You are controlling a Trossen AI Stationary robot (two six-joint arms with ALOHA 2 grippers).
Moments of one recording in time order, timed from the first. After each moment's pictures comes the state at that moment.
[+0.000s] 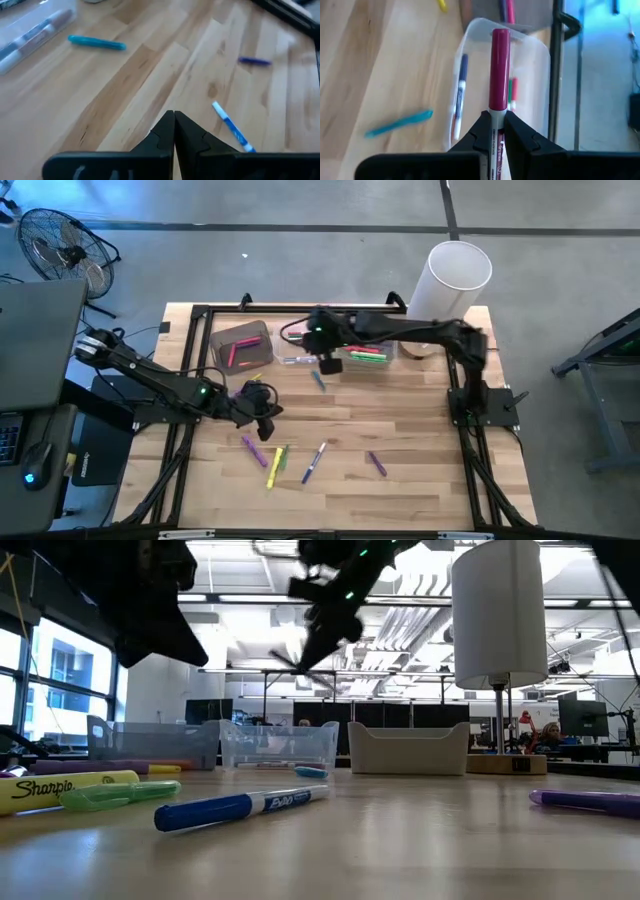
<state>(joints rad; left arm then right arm) -0.37 1.14 0.63 -0.18 -0.45 -0.79 -0.24 1.94 1.72 -0.66 0.15 -0.55</state>
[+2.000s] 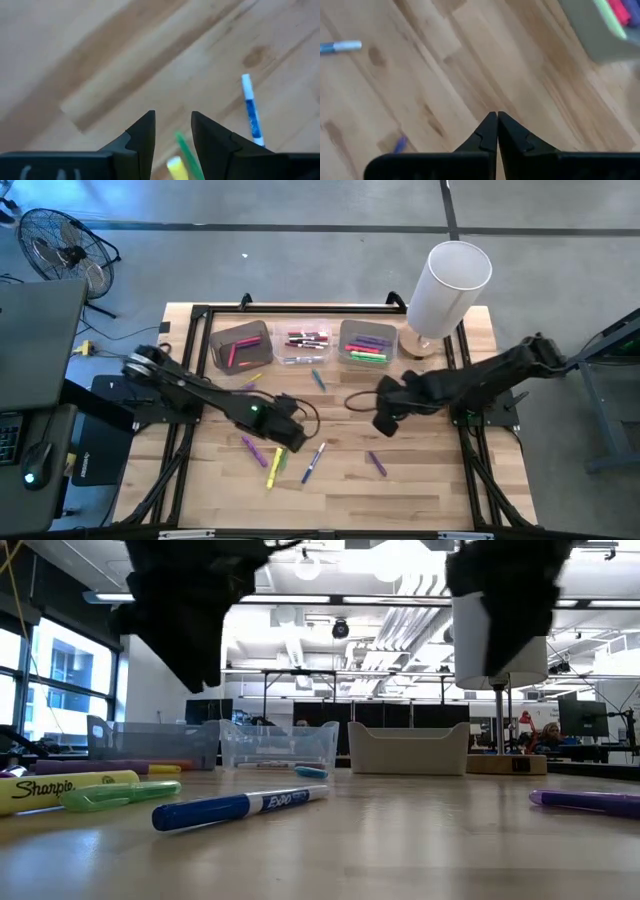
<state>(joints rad) -0.37 1.66 1.25 -0.86 -0.32 -1.23 0.24 1.40 1.05 -0.93 0.28 0.85</state>
